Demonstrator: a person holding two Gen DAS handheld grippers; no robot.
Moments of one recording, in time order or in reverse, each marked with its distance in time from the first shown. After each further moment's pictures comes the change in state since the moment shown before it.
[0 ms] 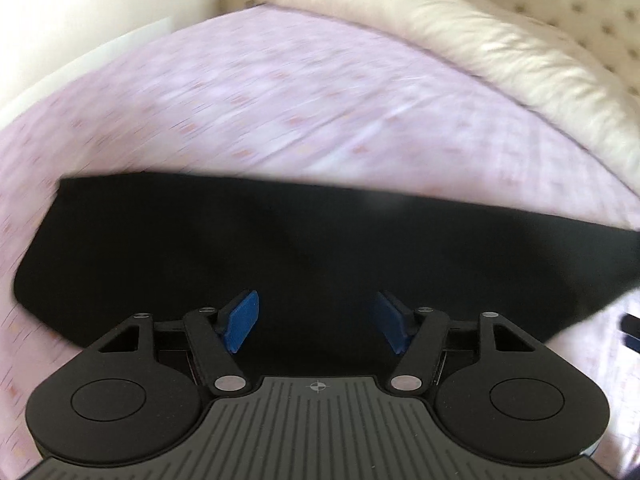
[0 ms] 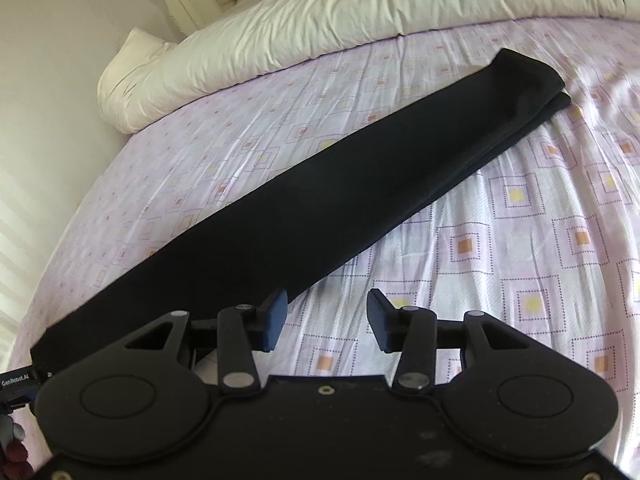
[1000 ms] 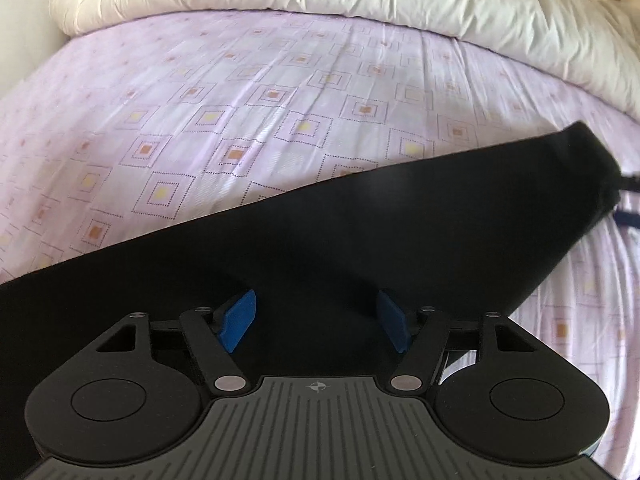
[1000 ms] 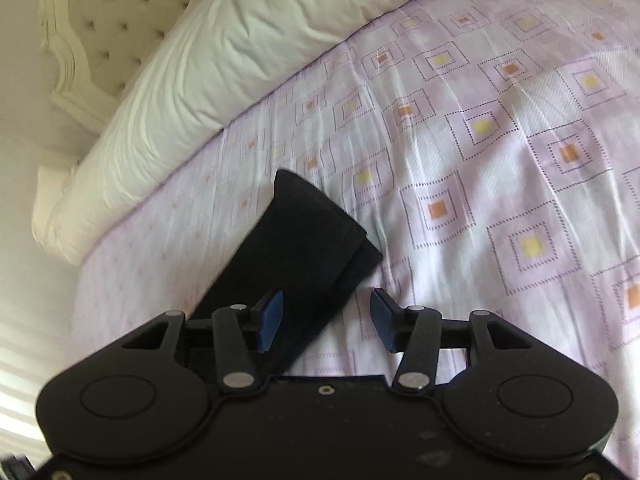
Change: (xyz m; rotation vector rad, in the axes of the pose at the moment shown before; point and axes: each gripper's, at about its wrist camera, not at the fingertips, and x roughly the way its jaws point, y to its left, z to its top) left arm 0.092 -0.221 0.006 0.326 0.103 -0.103; right arm 0.034 -0.208 0.143 0.361 -0.008 -0.004
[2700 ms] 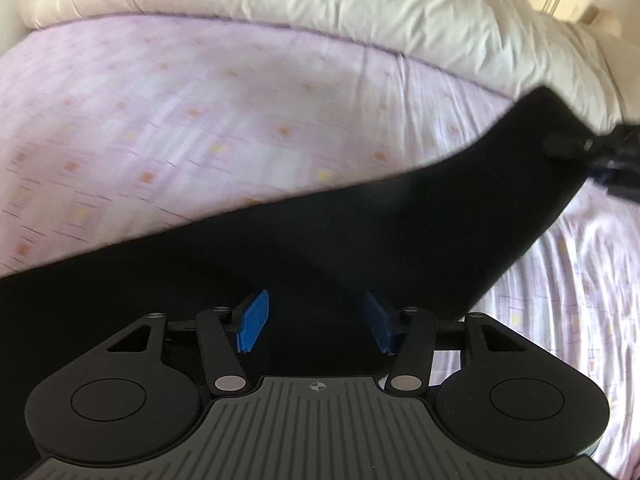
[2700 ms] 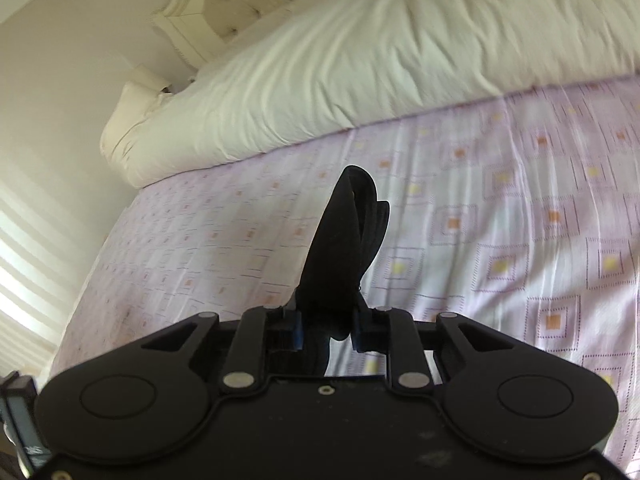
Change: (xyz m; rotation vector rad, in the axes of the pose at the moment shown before) left arm -0.002 -0.045 0.023 -0.034 -0.002 -0.161; right arm -0.003 0.081 0.016 -0.380 0.017 0.122
